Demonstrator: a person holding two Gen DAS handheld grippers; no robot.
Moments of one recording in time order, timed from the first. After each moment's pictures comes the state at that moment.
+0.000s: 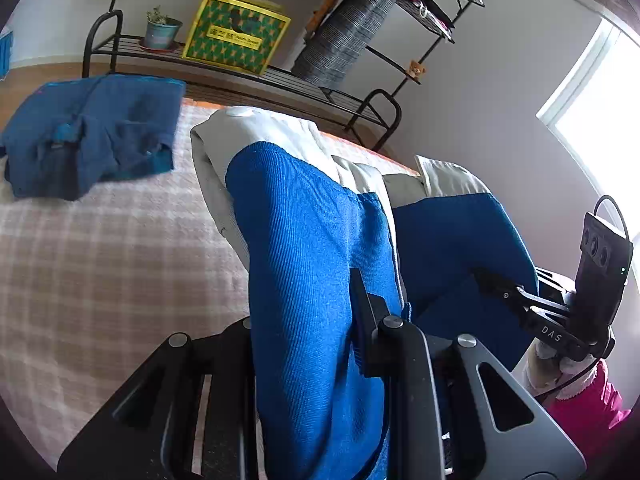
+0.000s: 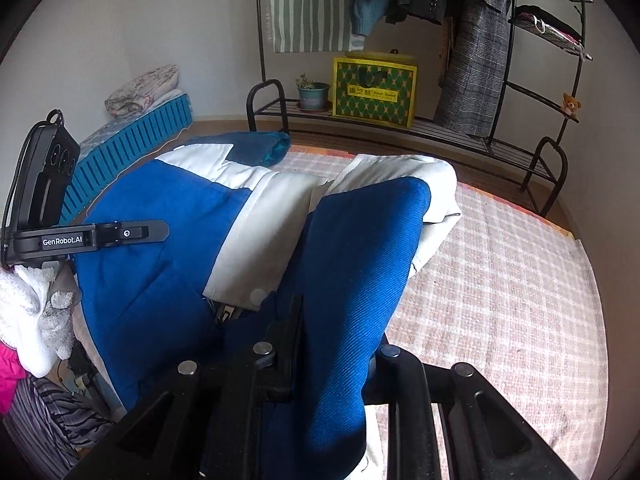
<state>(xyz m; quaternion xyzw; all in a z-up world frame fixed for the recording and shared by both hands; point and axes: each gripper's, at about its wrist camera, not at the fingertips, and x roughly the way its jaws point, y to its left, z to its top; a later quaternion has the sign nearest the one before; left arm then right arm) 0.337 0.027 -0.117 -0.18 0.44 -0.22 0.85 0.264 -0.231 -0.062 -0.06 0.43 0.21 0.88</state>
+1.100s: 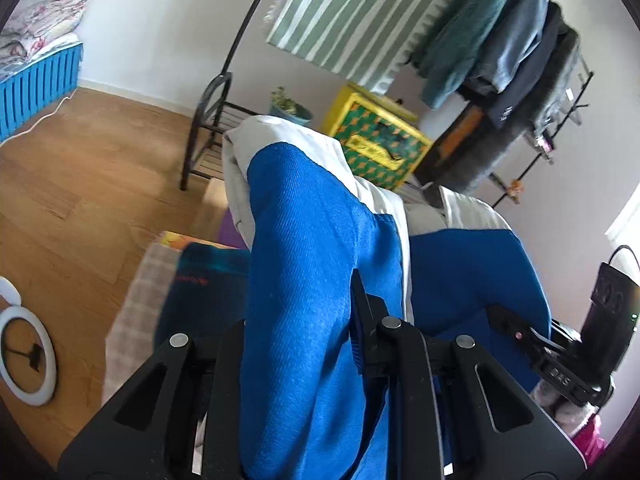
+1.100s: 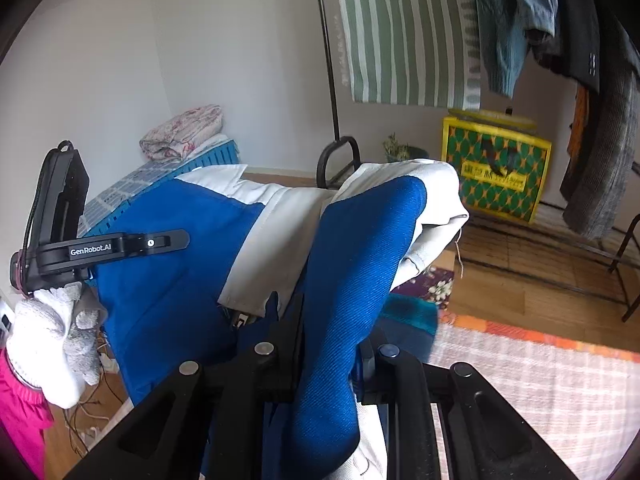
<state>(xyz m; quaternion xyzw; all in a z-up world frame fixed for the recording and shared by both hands) 0.577 0.339 -0.117 -0.21 0.37 -0.08 0.90 0.515 0.097 -0.064 -0.02 0.37 0.29 0.88</state>
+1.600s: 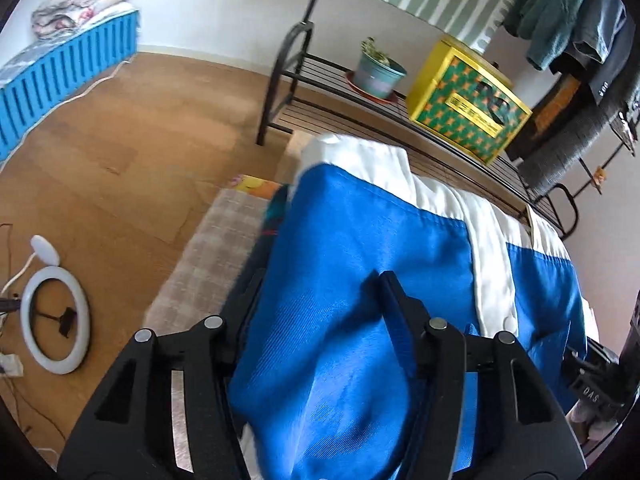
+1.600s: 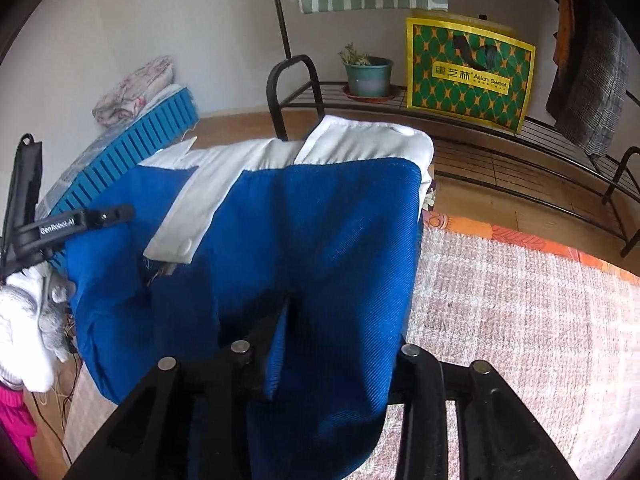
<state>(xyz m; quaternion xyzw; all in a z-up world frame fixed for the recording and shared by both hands) 0.599 0.368 -0.216 -0.19 0.44 0.05 0.87 0.556 0.086 -0.172 -0.02 0.48 0.23 0.85</state>
